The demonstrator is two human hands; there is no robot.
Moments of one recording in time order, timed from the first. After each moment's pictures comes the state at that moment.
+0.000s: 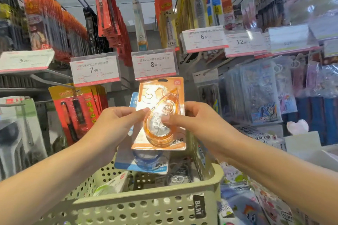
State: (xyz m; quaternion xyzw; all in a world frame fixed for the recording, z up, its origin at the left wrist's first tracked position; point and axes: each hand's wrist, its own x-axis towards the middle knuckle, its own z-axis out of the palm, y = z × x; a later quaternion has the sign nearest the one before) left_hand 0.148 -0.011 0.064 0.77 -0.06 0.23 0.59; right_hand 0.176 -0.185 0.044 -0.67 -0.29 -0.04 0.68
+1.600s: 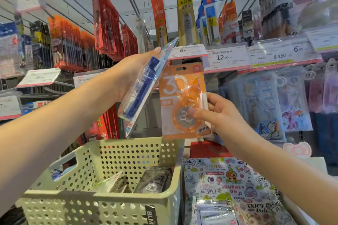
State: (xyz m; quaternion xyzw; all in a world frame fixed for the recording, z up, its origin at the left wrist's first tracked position) left_hand 0.131 -0.121 0.164 0.79 -0.12 0.27 0.53; right_hand 0.214 -0.275 0.059 -0.59 -0.38 -0.07 0.70
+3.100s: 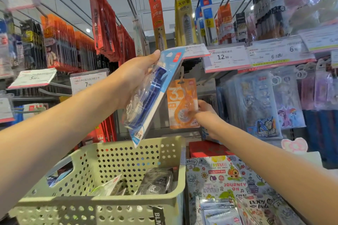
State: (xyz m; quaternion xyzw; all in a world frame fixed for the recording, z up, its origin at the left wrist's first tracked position) left_hand 0.158 -0.098 0.165 0.81 -0.09 0.23 0.53; right_hand 0.312 -0.228 0.056 -0.68 -0.23 -0.08 0.69
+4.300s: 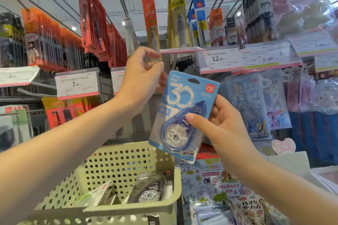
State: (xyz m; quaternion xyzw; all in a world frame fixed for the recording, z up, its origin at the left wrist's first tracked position) left_hand 0.183 -0.116 0.143 0.71 -0.23 0.42 0.52; right_hand 0.187 -0.261 0.039 -0.53 -0.38 -0.18 0.73
